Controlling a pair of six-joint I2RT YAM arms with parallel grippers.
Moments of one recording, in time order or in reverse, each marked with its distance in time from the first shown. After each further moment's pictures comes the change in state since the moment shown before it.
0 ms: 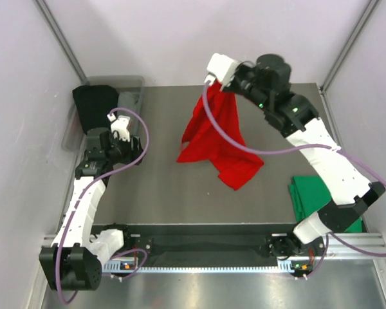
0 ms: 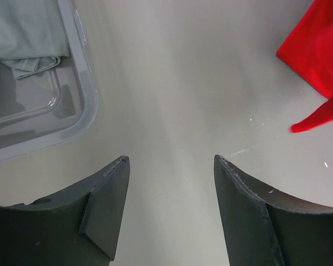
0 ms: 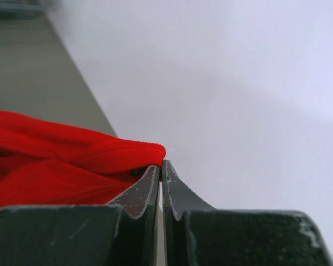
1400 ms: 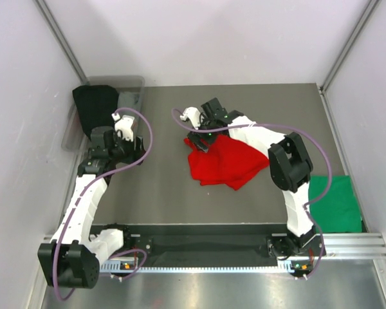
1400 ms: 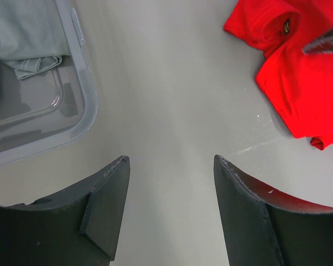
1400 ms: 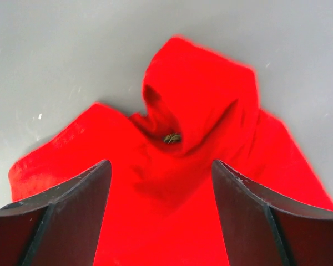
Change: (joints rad) left arm -0.046 0.028 0.012 -0.008 -0.060 0.023; right arm -0.063 0.558 -0.190 -0.025 -0.356 0.462
